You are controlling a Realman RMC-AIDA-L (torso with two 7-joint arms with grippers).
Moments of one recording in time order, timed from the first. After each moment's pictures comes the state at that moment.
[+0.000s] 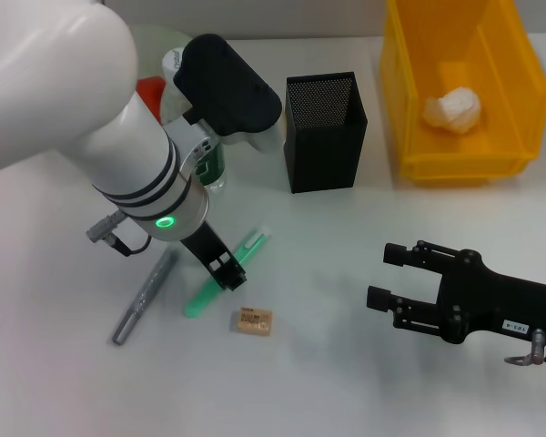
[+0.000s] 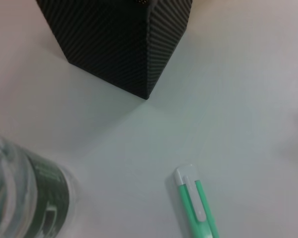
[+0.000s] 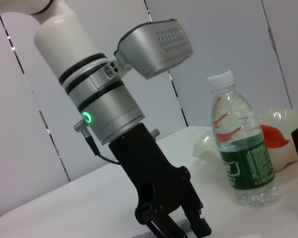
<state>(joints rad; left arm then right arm) -0.72 -2.08 1.83 1.21 2.60 1.37 -2.78 0.36 2.08 -0.72 -0.35 -1.86 -1.60 1.03</state>
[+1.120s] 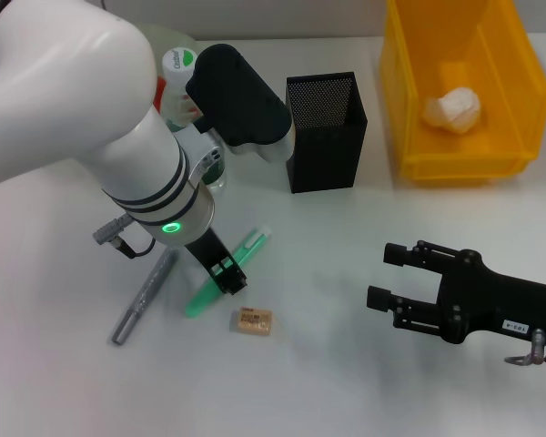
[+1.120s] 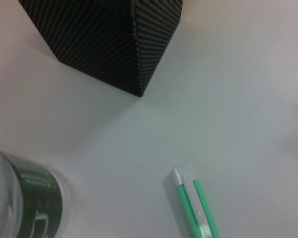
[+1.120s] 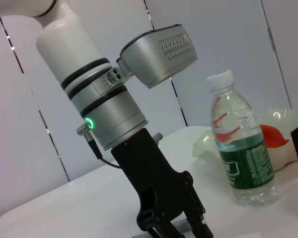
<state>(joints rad) -0.74 -2.08 1.87 1.17 2.60 1.34 -2.78 0.36 2.08 -0.72 -0.35 -1.86 -1.60 1.03</state>
